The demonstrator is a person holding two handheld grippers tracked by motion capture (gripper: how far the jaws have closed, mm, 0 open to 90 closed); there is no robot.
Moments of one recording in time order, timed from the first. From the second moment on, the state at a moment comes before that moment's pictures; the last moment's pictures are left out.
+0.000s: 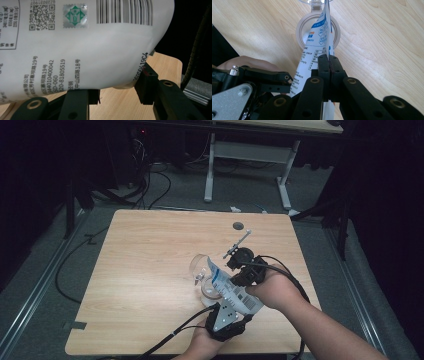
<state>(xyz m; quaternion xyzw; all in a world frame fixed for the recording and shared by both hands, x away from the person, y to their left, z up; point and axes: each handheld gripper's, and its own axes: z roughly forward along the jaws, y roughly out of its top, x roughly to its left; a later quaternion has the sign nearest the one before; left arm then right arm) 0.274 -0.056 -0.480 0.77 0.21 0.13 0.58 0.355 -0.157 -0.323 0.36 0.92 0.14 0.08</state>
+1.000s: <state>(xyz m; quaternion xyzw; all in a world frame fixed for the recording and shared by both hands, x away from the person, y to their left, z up) 0.276 -0.058 -0.478 0.77 0.21 0.13 0.59 0.356 -0.158 -0.321 0.36 0.92 0.14 0.09</state>
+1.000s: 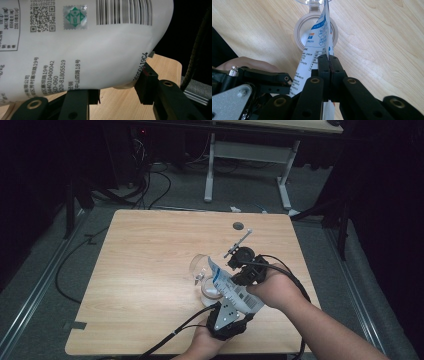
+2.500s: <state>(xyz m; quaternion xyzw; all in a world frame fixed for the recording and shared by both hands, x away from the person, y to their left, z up) 0.278 -0.055 -0.475 0.77 0.21 0.13 0.59 0.358 -0.152 -0.320 0.35 0.92 0.14 0.09</state>
